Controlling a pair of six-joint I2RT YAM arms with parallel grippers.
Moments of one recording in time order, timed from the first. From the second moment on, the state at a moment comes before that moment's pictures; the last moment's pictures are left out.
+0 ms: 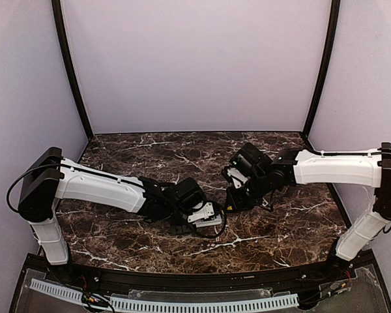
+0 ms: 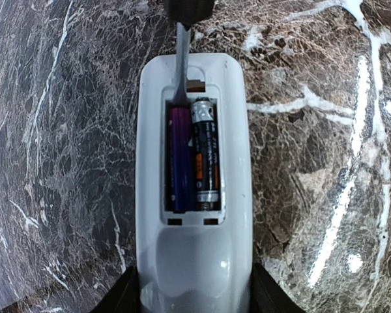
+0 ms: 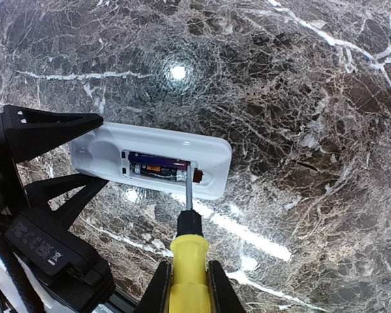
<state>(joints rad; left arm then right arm) -1.14 1.84 1.18 -0.46 -0.23 0.34 0.94 1.58 1.14 -0.67 -0.14 0.57</state>
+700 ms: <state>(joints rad) -1.13 1.83 1.16 -0.45 -0.21 0.34 0.83 1.48 0.92 -0.42 -0.34 0.51</state>
